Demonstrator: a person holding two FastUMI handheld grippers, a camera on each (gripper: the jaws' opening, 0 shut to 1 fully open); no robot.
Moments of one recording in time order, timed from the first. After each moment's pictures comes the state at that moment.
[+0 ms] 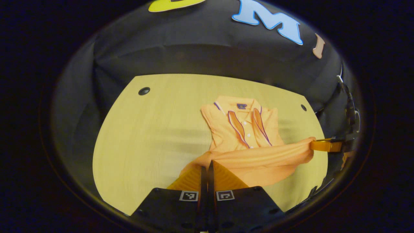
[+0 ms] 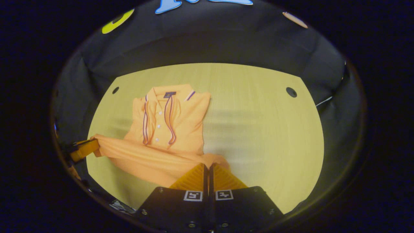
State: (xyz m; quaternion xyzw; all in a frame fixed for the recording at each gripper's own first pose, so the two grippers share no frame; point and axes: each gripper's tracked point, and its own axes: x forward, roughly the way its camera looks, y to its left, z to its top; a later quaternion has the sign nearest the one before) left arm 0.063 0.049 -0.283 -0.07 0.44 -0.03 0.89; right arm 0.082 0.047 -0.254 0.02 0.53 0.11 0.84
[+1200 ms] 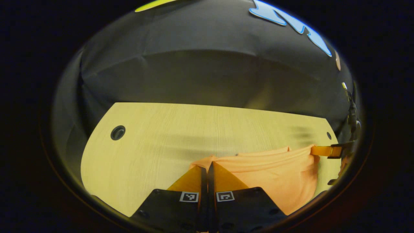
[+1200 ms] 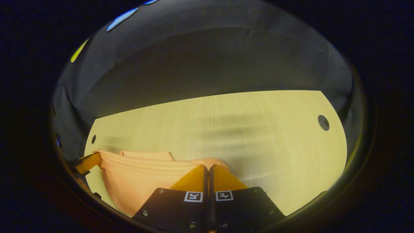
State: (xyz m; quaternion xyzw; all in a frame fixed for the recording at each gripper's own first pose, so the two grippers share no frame) left arm 0.291 0.063 -0.360 -0.07 0.37 -0.01 0.93; right arm 0.290 0.082 -0.340 0.08 0.46 0.08 0.88
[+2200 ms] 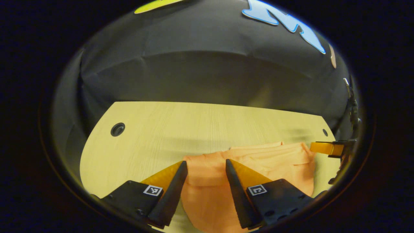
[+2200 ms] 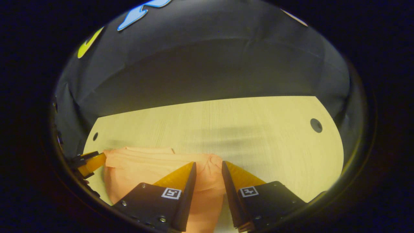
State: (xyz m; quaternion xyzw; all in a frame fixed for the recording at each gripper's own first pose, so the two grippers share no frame) left arm 0.264 0.055 -0.341 -0.07 0.35 -0.03 0.93; right arm 0.265 0.074 -0.306 0.07 0.42 0.08 0.90
